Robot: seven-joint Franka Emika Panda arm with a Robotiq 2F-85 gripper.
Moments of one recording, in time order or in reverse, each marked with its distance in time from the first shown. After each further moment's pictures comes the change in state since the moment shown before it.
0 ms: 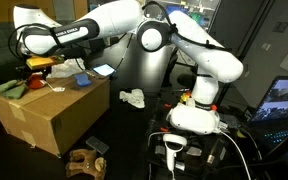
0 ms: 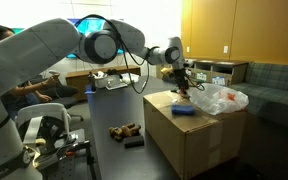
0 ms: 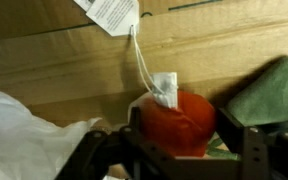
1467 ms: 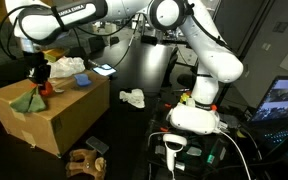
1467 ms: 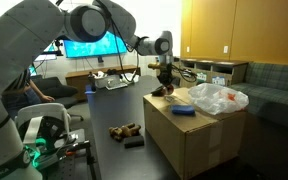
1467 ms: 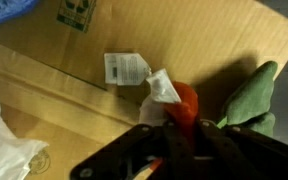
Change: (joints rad) arm 0.001 -0.253 0.115 -0.324 -0.006 -0.147 -0.533
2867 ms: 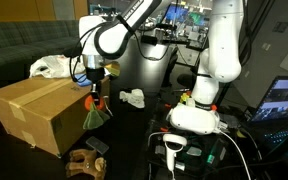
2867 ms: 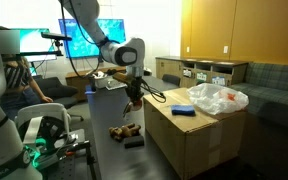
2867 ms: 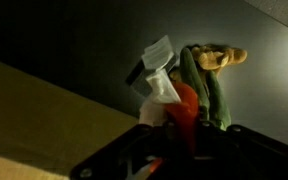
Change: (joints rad) arm -0.103 -0.609 0.114 -1.084 0.207 0.401 -0.142
